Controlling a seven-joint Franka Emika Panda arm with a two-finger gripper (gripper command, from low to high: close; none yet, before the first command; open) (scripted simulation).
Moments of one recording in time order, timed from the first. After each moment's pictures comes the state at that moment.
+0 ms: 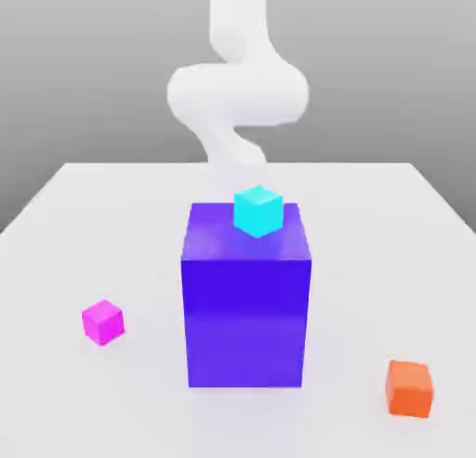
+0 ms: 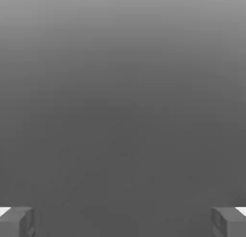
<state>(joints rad) 0.02 -0.75 -0.08 -2.34 0.00 2.34 0.69</state>
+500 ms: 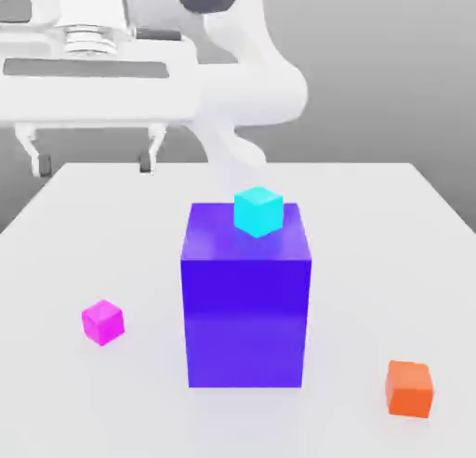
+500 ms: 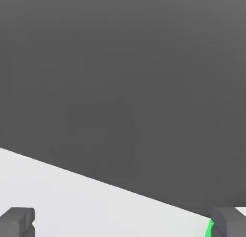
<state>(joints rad) 0.15 -0.40 -0.52 -2.59 0.03 2.59 0.01</state>
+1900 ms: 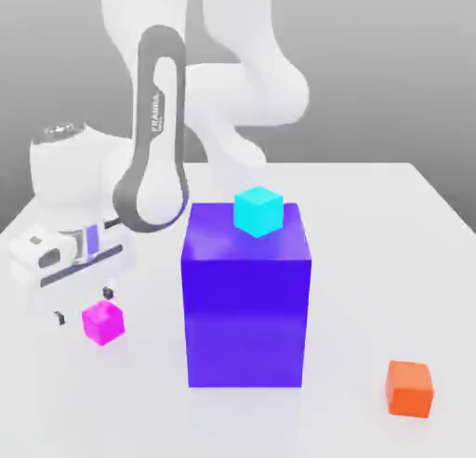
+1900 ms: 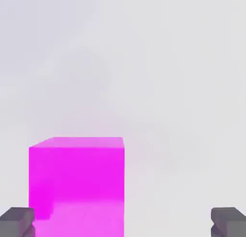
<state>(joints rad) -0.14 0.21 -0.44 -2.81 0.54 3.00 -1.19</state>
